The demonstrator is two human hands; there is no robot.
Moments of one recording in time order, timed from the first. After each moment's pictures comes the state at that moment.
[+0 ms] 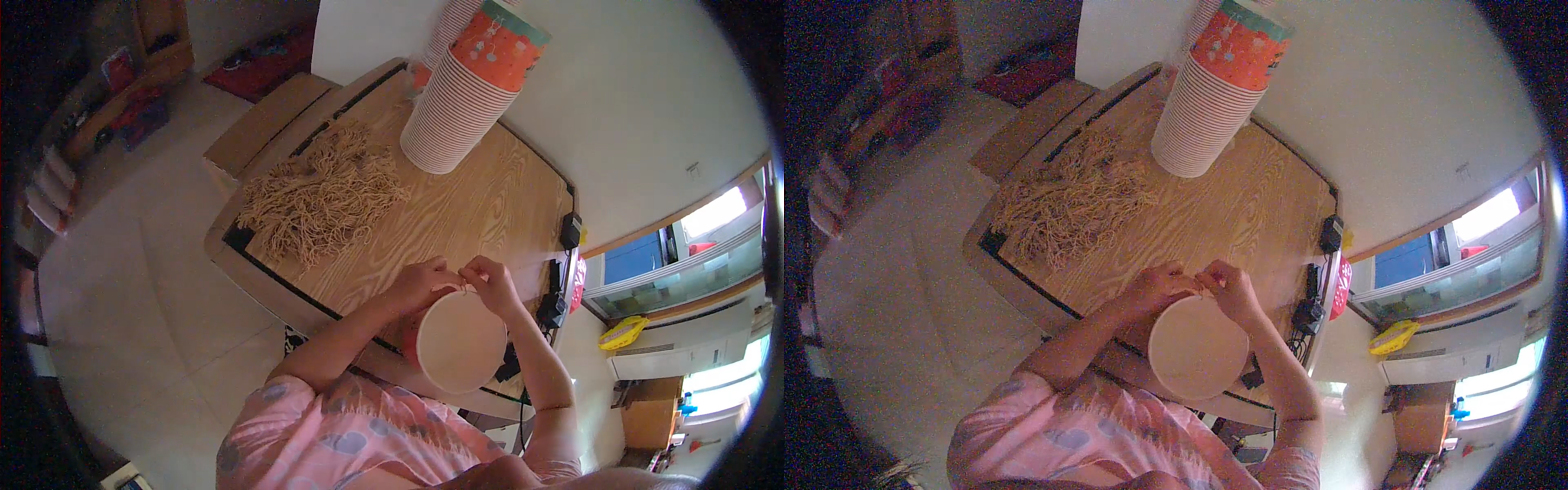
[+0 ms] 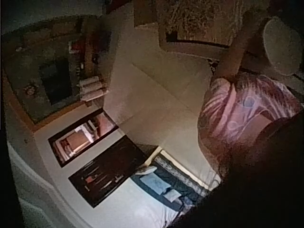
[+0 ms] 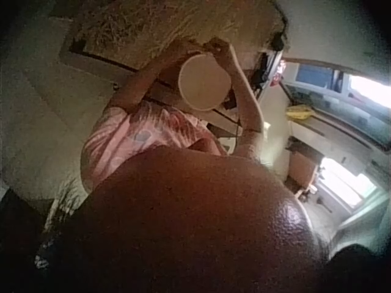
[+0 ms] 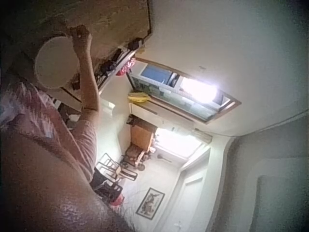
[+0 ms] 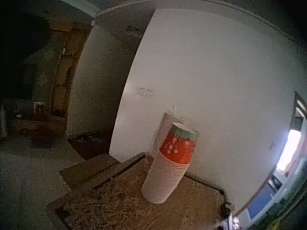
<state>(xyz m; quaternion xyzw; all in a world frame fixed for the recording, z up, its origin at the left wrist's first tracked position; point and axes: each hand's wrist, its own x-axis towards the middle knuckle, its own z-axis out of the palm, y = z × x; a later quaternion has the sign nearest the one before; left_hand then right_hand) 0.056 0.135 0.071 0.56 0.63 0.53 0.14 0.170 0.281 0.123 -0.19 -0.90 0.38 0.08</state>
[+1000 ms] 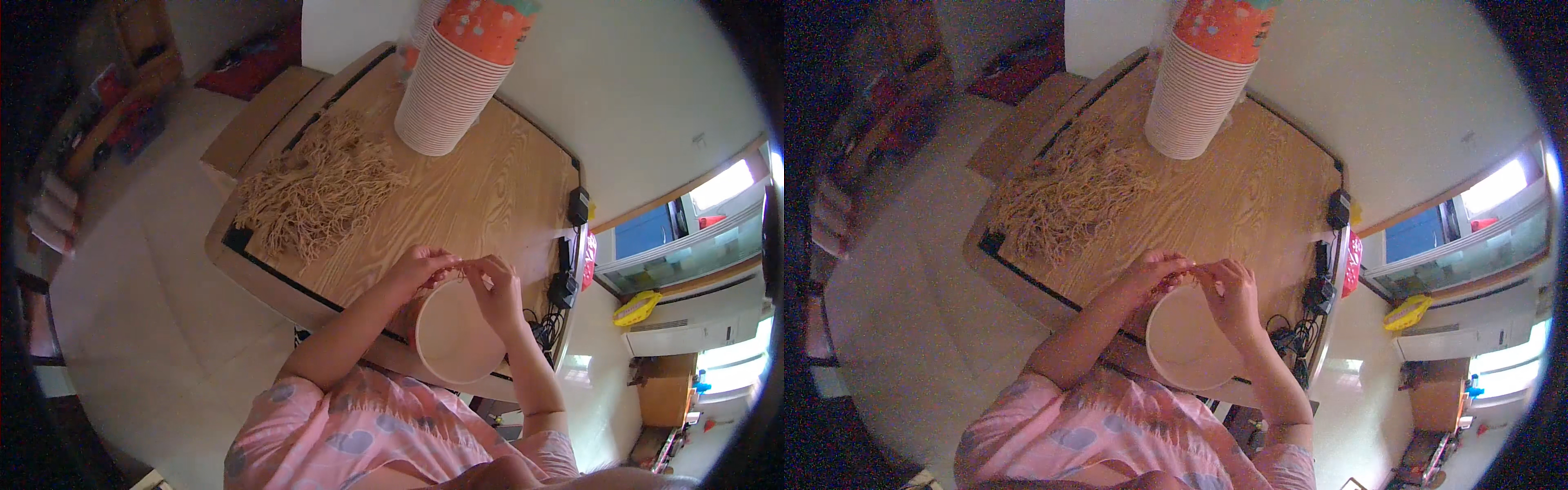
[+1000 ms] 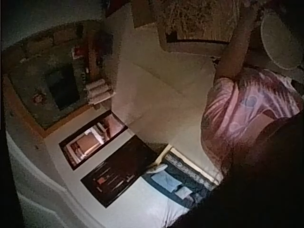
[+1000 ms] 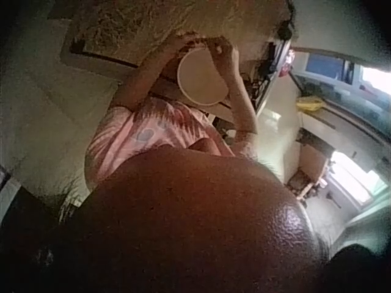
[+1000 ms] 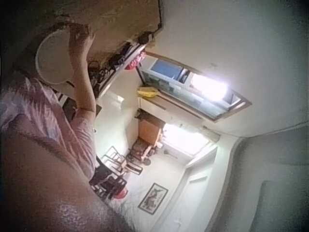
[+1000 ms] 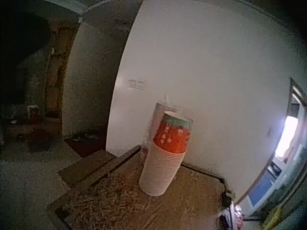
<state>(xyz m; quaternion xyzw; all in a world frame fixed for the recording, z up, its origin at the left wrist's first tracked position) 0.053 0.144 0.080 0.15 0.41 0.67 0.60 0.185 0.231 0.154 -0.22 -0.92 0.27 0.19</state>
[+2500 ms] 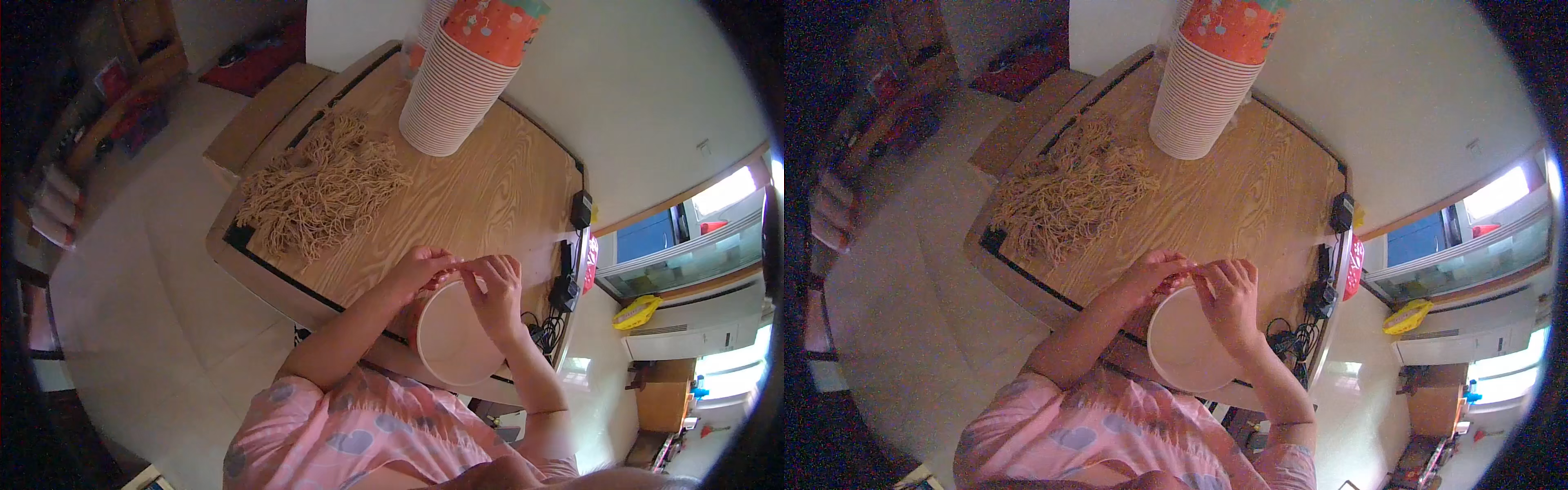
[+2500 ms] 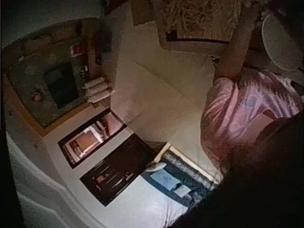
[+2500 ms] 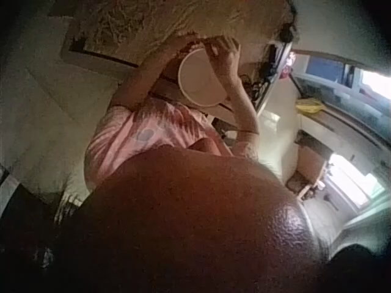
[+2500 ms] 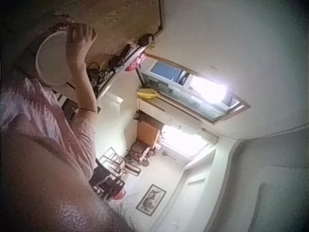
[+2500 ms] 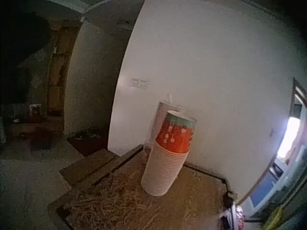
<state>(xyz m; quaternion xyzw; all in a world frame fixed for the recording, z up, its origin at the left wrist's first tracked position) 0.050 0.142 0.079 0.15 0.39 0.67 0.61 0.175 0.225 0.154 -0.14 -0.95 0.14 0.26</state>
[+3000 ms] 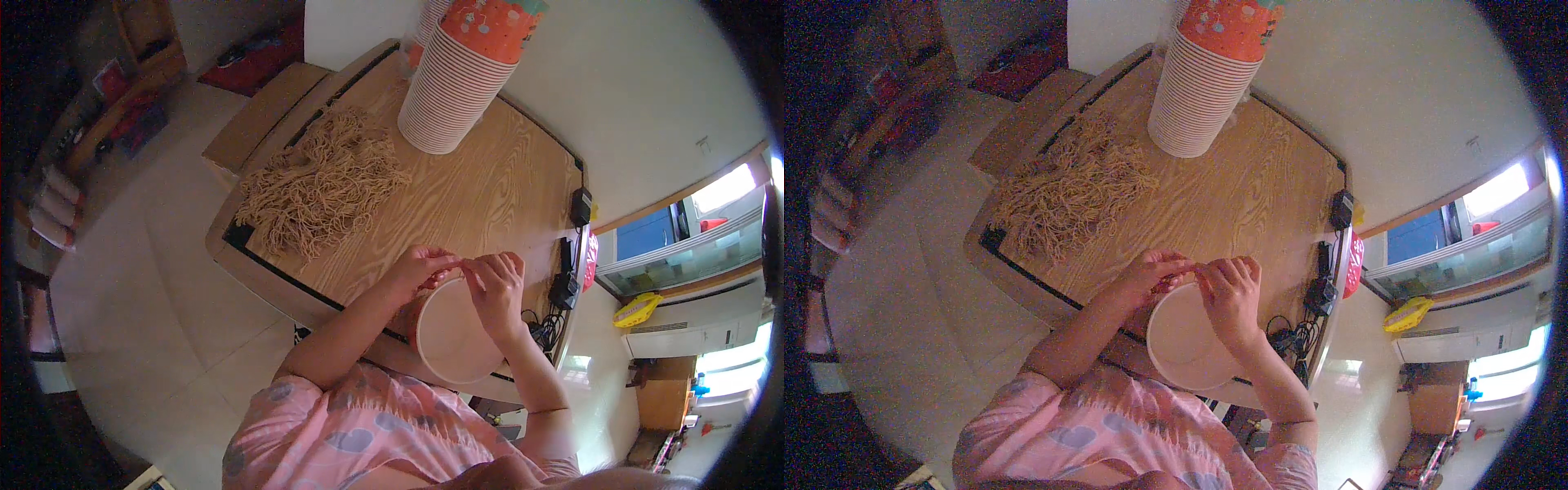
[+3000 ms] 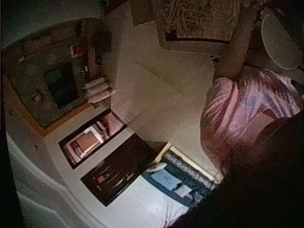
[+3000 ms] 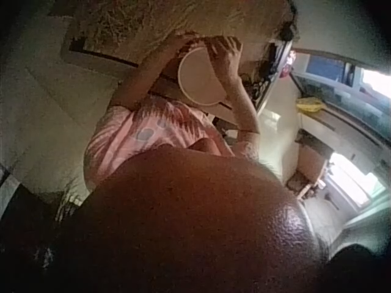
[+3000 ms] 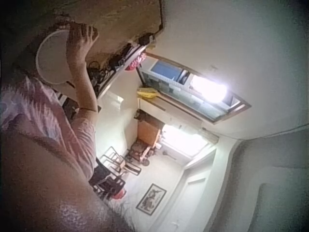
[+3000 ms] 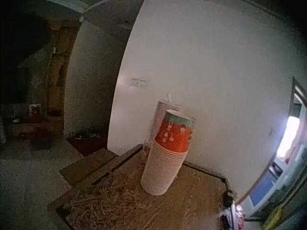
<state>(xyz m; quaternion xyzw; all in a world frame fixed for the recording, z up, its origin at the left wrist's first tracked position) 0.052 0.142 0.074 0.13 0.40 0.68 0.61 0.177 0.225 0.155 -0.11 -0.95 0.05 0.28</state>
